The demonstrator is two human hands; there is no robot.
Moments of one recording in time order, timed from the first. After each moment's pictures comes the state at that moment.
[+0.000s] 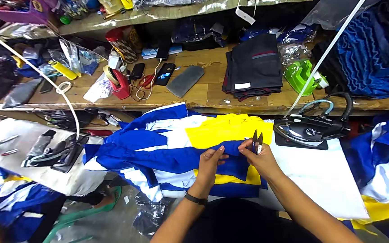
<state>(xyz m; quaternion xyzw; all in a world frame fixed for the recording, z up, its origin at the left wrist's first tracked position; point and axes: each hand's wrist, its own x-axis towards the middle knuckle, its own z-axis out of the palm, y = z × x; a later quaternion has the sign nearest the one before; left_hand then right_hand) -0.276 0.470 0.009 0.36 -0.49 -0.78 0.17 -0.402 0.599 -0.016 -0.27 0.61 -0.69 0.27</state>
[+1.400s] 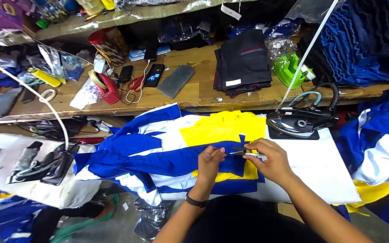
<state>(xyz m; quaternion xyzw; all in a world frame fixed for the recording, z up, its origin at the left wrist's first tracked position) -0.277 0.477 0.009 0.32 -0.56 -0.74 0.18 -0.408 0.642 -0.016 -0.46 0.77 -0.43 -0.04</state>
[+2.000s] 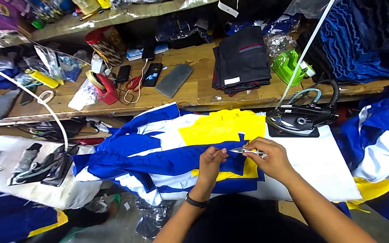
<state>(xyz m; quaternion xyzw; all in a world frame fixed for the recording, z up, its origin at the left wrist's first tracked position) -0.277 0.481 0.009 0.31 -0.56 -0.75 0.16 -0.413 0.643 -0.013 -0.44 0.77 -0.45 0.02</state>
